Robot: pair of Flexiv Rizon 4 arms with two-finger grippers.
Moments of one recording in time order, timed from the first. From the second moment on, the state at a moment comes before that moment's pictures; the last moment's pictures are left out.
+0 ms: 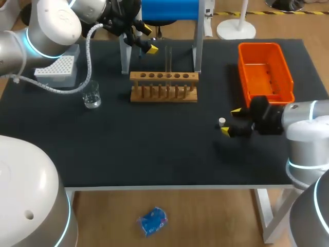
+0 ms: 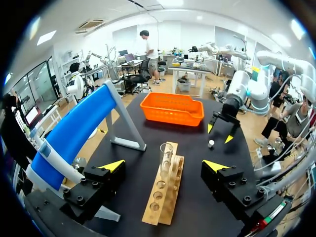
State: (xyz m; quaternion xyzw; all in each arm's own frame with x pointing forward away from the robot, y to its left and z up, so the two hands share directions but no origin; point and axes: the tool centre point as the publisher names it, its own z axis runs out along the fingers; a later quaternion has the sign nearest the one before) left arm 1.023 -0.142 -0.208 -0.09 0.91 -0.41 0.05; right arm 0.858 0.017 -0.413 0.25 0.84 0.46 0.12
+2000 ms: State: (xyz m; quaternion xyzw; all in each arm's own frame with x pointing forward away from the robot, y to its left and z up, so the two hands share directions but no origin) left arm 1.023 -0.142 -0.208 -0.09 0.91 -0.41 0.05; right arm 0.883 0.034 -0.430 0.26 0.84 0.46 0.11
